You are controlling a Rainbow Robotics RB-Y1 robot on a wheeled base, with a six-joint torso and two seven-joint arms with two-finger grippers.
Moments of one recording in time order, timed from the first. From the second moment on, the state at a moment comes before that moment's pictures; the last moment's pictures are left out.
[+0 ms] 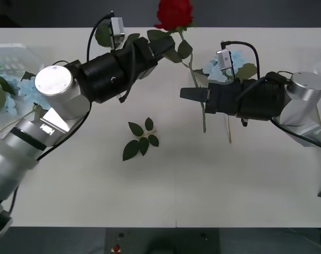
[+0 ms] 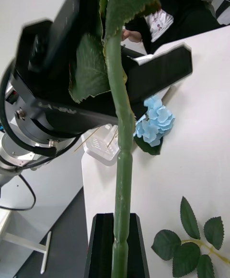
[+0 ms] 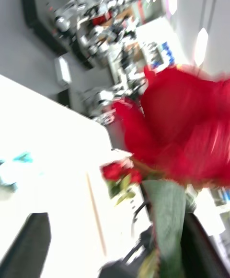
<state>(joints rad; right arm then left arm) -0.66 -0.76 0.67 -1.27 -2.58 0.91 2.66 -0.59 0.49 -0.41 -1.47 2.03 0.46 -1.98</state>
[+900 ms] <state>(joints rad) -0.68 -1.30 0.74 -1.19 -2.39 0.75 2.58 -0.39 1.08 -0.43 -1.76 1.96 0.59 -2.07</state>
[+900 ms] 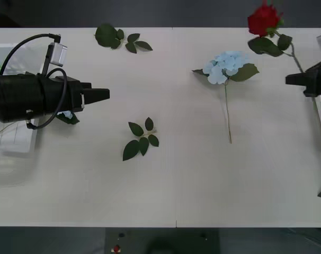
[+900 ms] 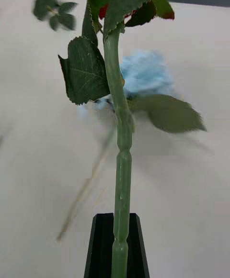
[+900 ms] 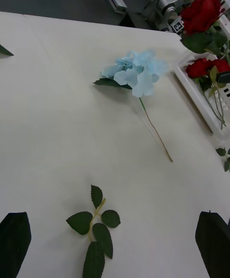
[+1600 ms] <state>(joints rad) -0.69 -1.28 0.93 -0.71 -2.27 0.42 2.57 -0.39 1.04 -0.42 -1.74 2.05 0.59 -2.24</state>
